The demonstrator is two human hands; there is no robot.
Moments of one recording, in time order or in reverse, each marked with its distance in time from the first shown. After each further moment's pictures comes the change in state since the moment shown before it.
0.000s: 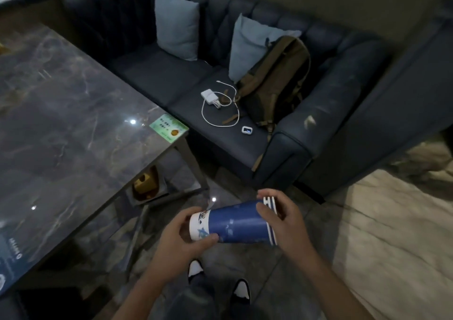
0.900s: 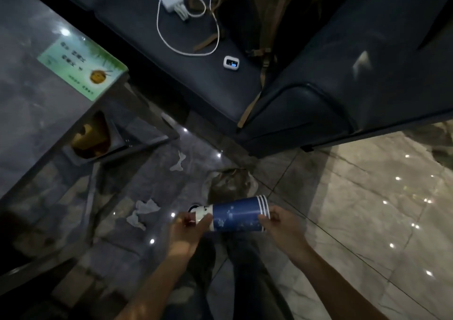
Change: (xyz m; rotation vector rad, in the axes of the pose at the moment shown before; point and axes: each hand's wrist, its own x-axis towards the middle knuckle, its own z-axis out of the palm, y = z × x) left_hand 0.155 -0.191 0.095 -0.117 0.107 -0.742; right_hand 0.089 0.202 -0.014 -0.383 -0.001 0.698
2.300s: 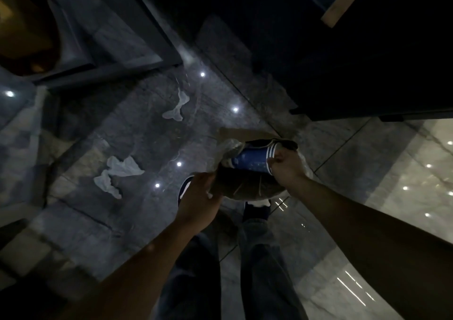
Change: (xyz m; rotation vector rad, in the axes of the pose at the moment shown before) left_hand 0.271 -0.169 0.082 0.501 -0.091 0.348; right_hand 0.351 0.167 0.158 -0.389 0.031 0.061
